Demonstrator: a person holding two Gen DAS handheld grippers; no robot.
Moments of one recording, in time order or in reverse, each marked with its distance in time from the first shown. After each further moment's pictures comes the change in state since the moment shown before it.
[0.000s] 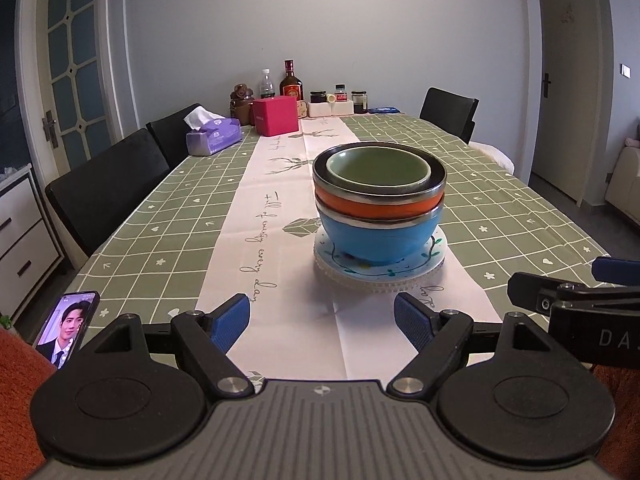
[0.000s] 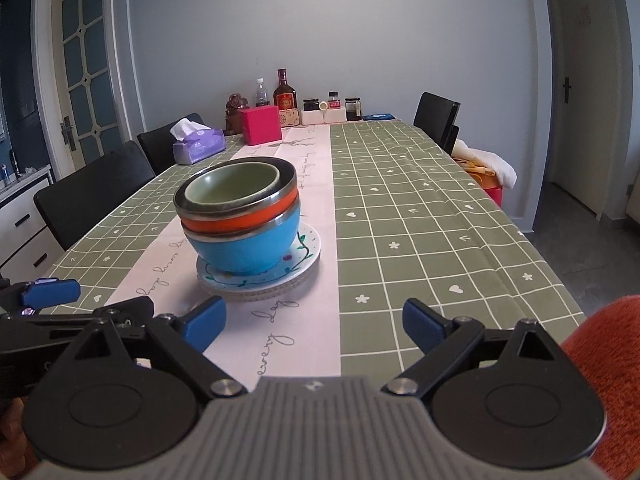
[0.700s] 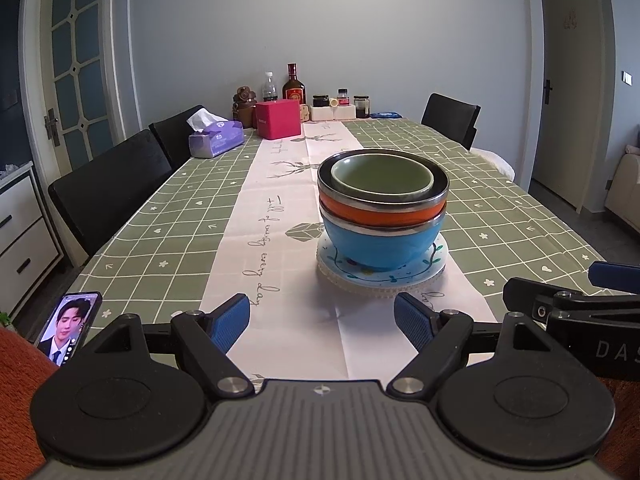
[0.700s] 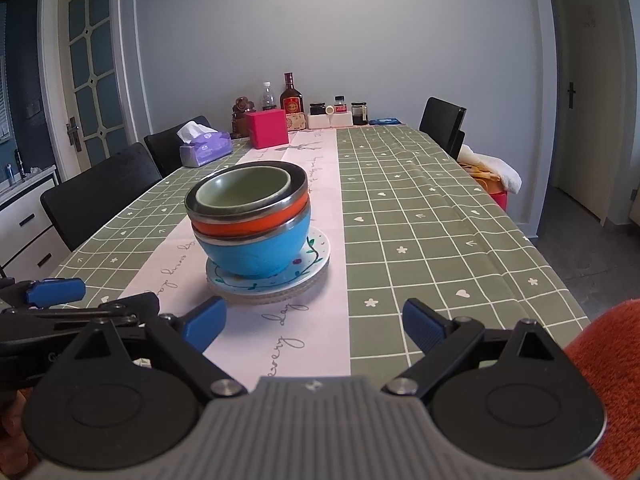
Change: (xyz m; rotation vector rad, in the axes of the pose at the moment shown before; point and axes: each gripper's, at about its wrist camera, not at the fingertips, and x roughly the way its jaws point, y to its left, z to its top) left arm -0.004 0.003 0.004 -0.009 -0.013 0.001; right arm -0.004 0.006 0.001 -0.010 -0.018 0.014
